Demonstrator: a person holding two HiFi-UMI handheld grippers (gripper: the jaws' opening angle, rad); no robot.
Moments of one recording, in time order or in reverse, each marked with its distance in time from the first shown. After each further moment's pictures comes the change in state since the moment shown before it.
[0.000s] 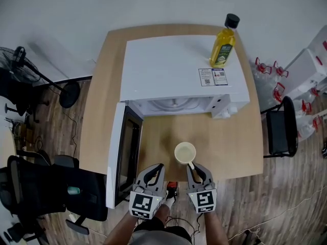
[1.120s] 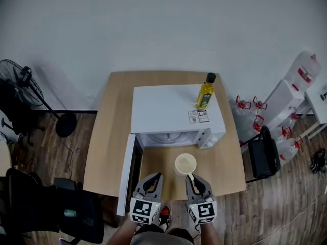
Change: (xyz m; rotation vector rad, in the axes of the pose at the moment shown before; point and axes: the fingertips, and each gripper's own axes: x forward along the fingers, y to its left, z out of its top) left arm -0.038 0.002 0.109 0.060 -0.191 -0.027; right arm -0.055 -0.001 0.146 -0.030 -0.226 -0.100
